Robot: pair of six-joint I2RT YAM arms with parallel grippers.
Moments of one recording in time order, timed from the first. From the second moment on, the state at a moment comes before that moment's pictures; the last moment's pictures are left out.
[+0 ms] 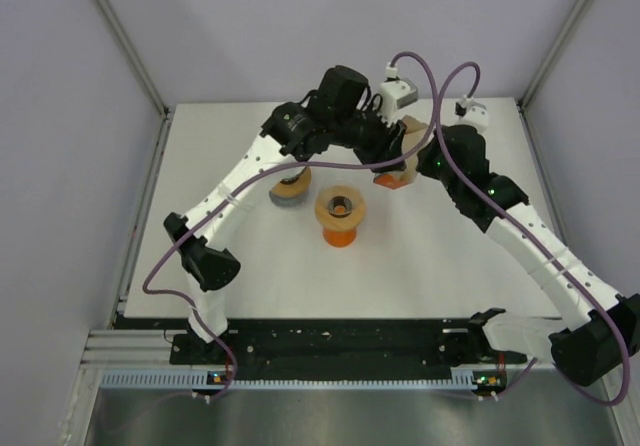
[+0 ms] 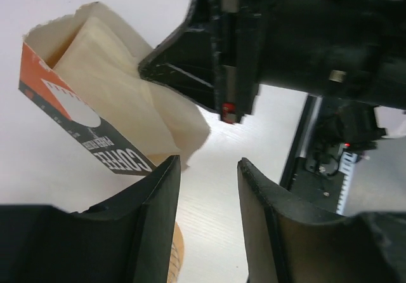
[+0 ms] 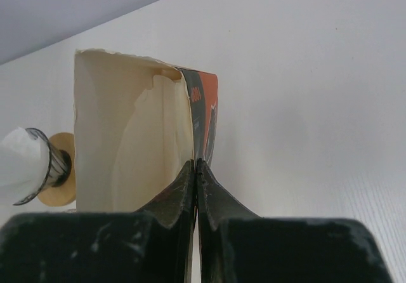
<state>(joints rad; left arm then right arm) -0.79 1.88 2.28 -0.93 0.50 0.00 0.49 1.17 1.15 -0.39 0.36 0.56</state>
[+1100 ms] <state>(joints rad) -0.93 1.97 2.27 -0.84 0.17 0.18 0.50 1.13 1.11 -0.41 0.41 0.66</state>
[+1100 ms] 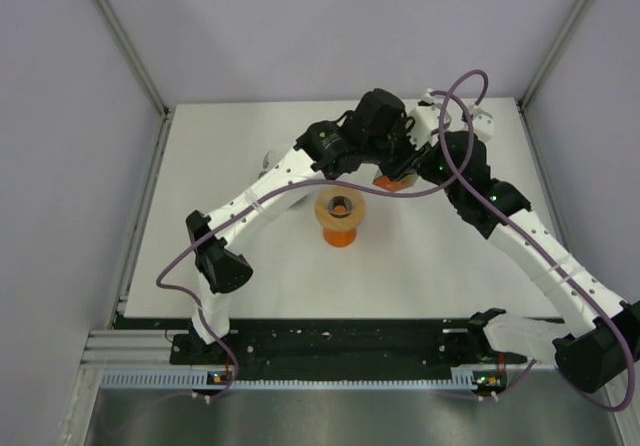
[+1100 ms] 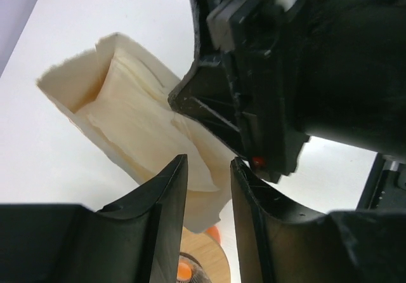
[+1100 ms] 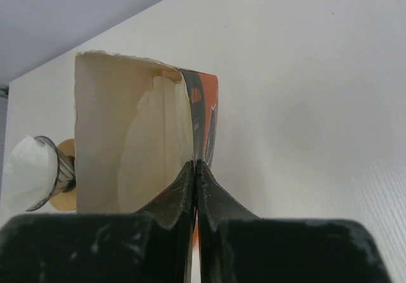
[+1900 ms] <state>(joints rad) -0.93 1.99 2.14 -0.77 0.00 0.19 0.51 1.09 1.09 -0.38 0.38 0.72</state>
